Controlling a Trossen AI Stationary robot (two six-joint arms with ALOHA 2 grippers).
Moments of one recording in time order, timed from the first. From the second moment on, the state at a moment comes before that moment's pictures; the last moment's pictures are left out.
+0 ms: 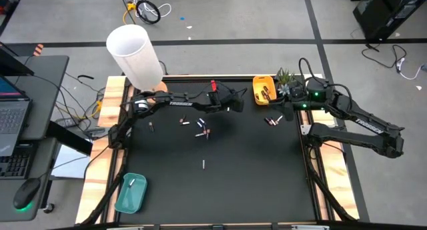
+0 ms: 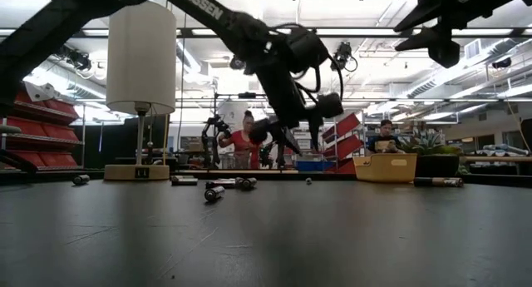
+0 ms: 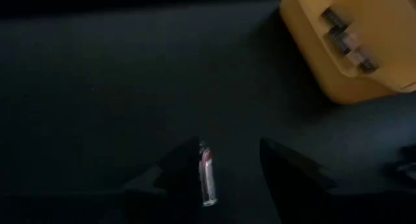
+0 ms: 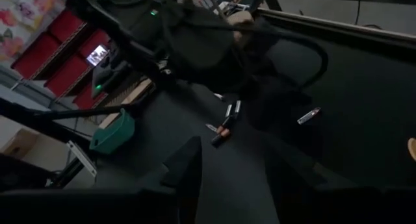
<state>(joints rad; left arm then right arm) 0.24 2.20 1.70 -0.38 -0.42 -0.94 -0.52 0.59 0.72 -0.53 -0.32 0.55</state>
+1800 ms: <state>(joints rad) 0.13 1.92 1.81 -0.80 -0.09 -0.51 -0.53 0.57 0.72 -0.62 -0.29 0.49</state>
